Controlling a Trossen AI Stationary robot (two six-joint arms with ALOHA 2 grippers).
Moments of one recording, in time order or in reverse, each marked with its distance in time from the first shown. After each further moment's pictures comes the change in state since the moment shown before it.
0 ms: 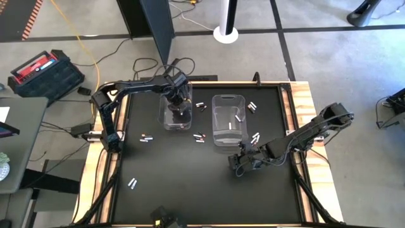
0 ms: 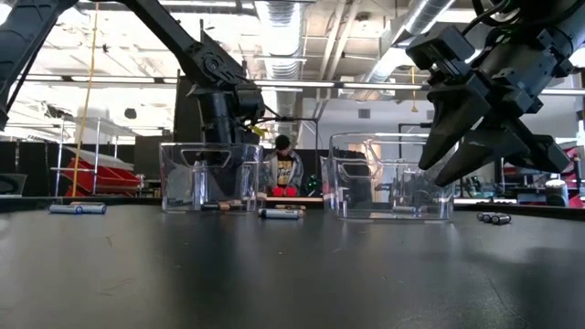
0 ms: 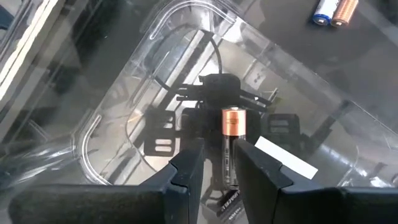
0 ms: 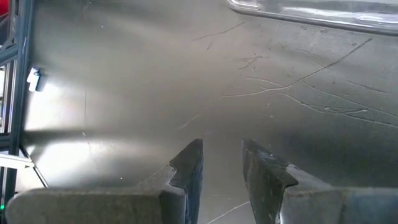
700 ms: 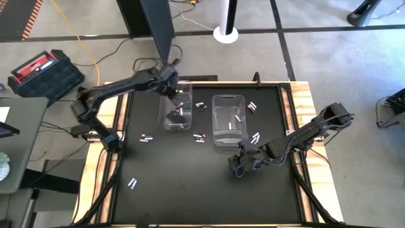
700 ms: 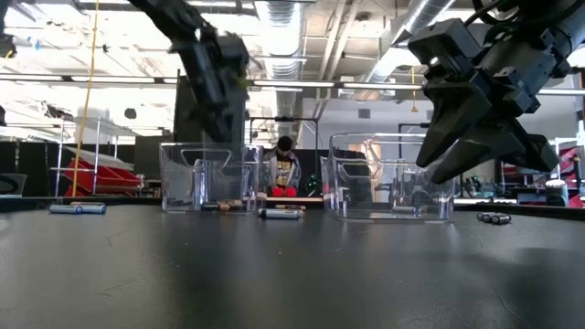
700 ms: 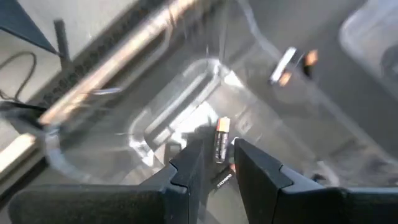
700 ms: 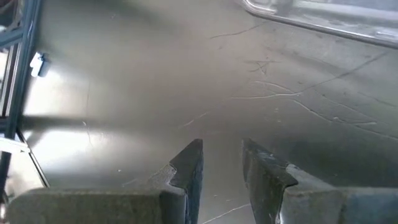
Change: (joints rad) left arm -0.013 -0.302 0.000 -0.087 -0.016 -0.173; right arm 0.000 0.000 0.000 0.022 0.000 -0.108
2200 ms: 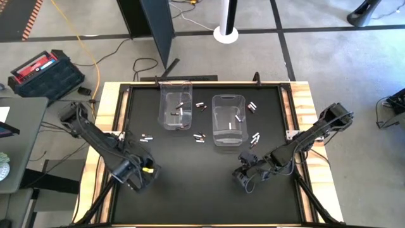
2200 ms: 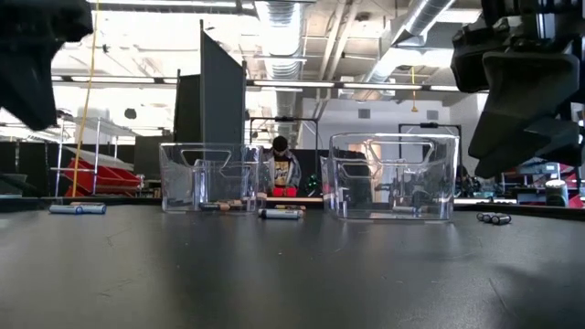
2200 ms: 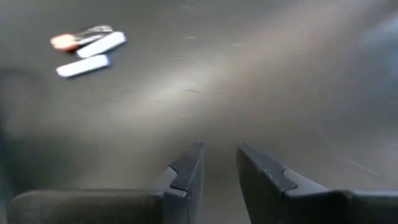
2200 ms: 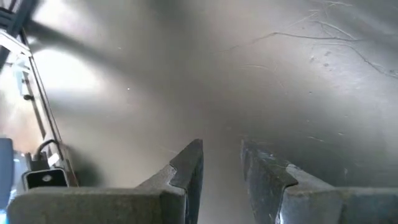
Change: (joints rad) left arm -1.391 -0.175 -0.330 -0.411 -0.390 -1.735; right arm 0.161 0.000 0.000 0.026 -0.011 -0.173
